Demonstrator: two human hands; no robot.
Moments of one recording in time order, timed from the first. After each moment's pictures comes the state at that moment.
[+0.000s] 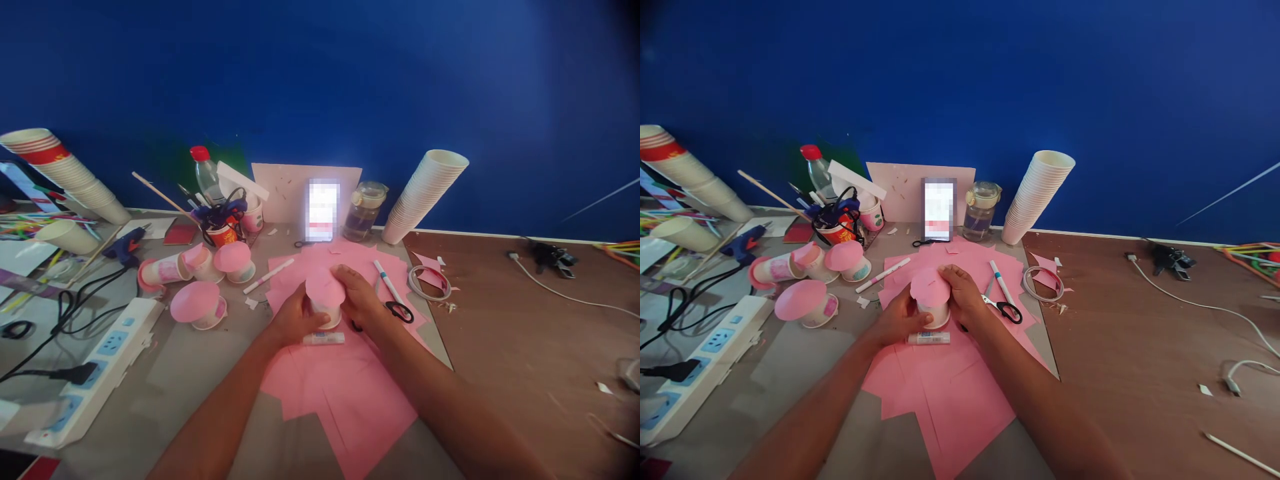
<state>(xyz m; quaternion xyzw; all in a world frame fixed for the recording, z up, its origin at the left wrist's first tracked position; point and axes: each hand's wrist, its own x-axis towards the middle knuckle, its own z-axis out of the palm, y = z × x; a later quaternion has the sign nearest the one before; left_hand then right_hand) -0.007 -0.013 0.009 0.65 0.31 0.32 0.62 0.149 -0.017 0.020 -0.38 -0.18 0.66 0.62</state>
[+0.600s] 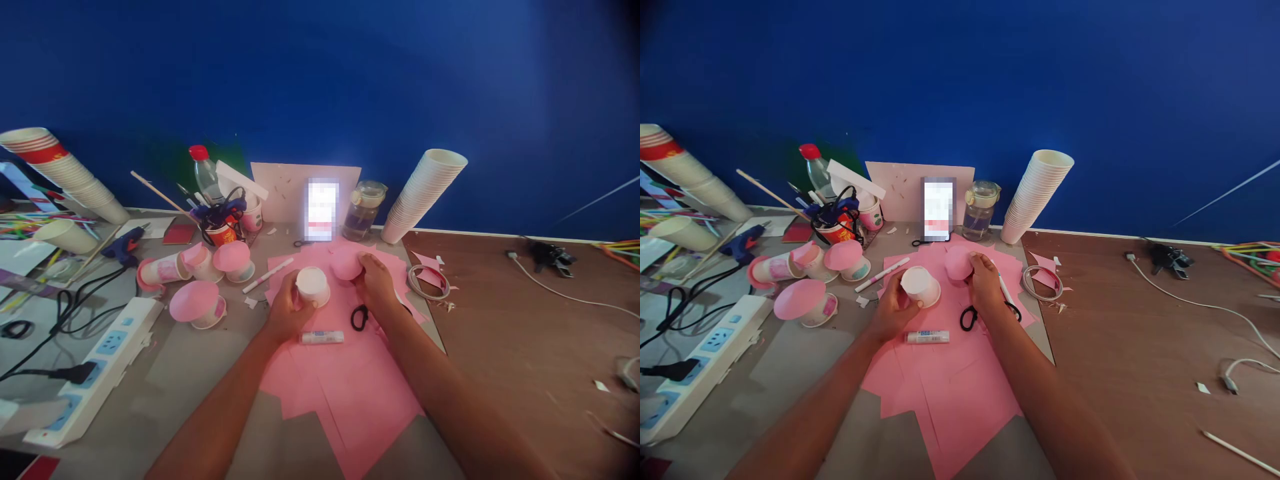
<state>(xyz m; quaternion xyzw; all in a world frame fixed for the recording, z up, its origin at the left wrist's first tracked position) -0.008 -0.008 -0.003 0.65 0.38 0.42 0.50 0.187 0.004 0.000 -0.51 -0.21 0.44 0.71</state>
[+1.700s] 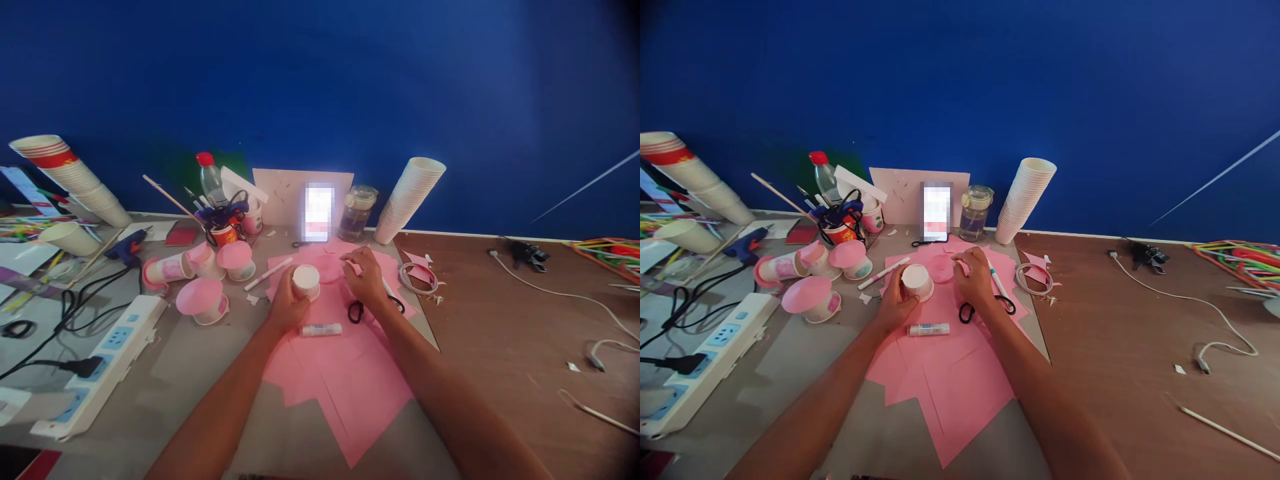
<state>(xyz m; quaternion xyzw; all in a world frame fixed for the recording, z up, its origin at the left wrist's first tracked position) -0.008 0.000 -0.017 0.66 0.38 0.44 0.47 0.187 -0.018 0.016 -0.61 -0.62 0.06 0.50</state>
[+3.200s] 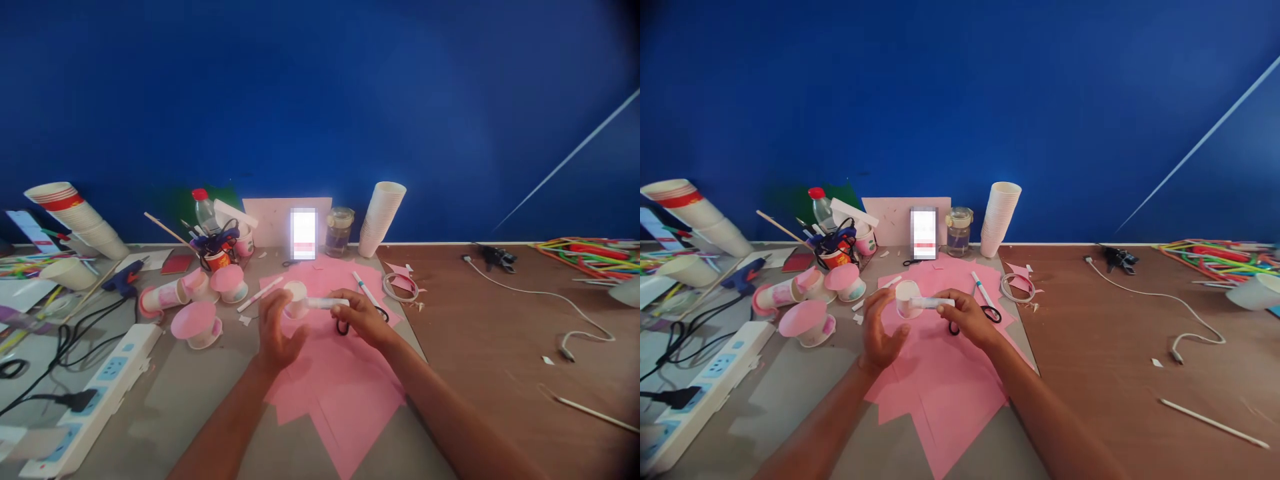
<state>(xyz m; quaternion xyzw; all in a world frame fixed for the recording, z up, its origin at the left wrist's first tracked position) -0.013 -0.031 0.017 0.77 0.24 0.58 0.05 0.184 -0.077 0.041 -0.46 -0.49 0.54 0.51</state>
